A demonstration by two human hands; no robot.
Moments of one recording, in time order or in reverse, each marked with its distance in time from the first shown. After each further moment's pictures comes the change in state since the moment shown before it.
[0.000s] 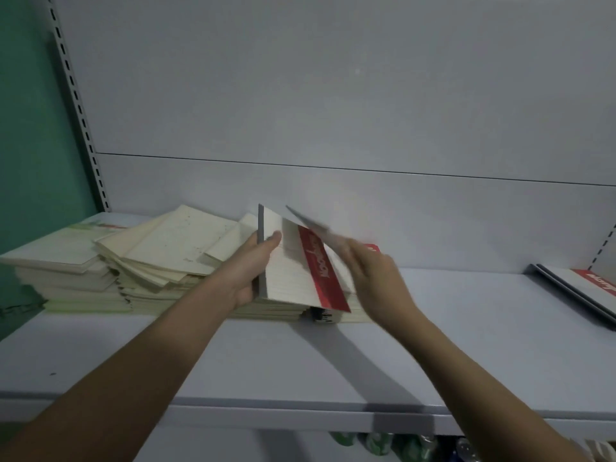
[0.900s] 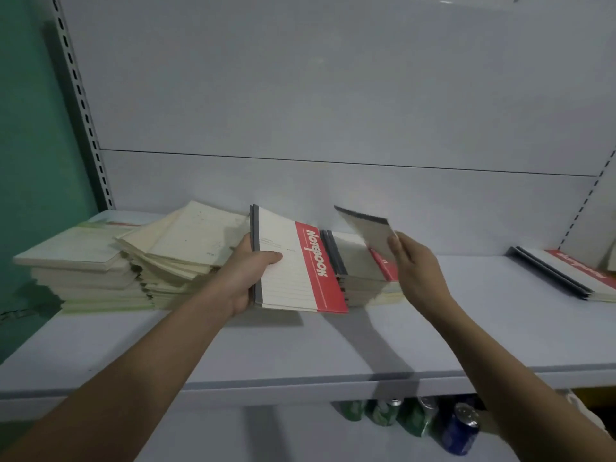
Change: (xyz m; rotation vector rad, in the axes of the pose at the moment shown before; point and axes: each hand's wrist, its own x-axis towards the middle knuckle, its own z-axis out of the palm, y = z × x) left_hand -0.021 -0.012 -0.052 -0.017 -0.018 0.051; right_hand -0.018 0.006 -0.005 0.015 0.221 0.262
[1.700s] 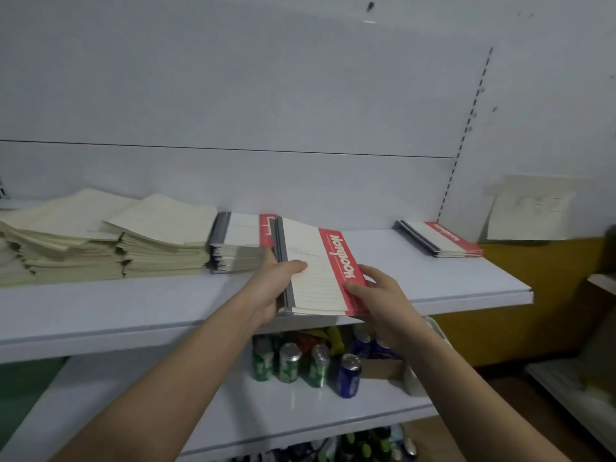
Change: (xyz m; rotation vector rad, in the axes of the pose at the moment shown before) left_hand -0.105 -0.051 0.258 -0.086 -0.143 -0.067; right_hand -0.132 0.054 -0.192 0.580 -0.181 0.618
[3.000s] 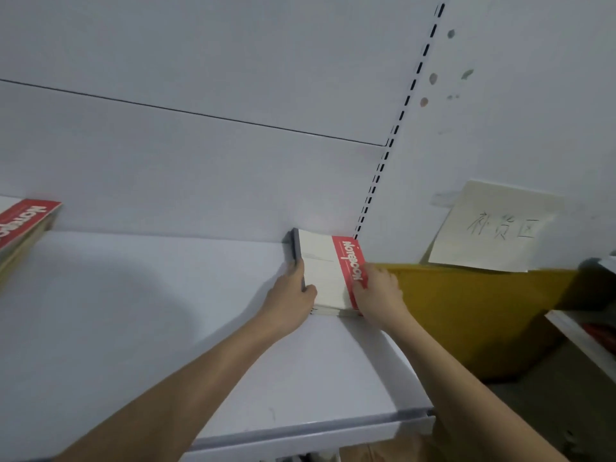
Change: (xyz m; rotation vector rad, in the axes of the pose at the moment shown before) left_hand 0.292 -0.120 0.337 0.635 -0.081 0.188; right_hand 0.319 0.019 -0.358 -1.121 0.200 -0.068
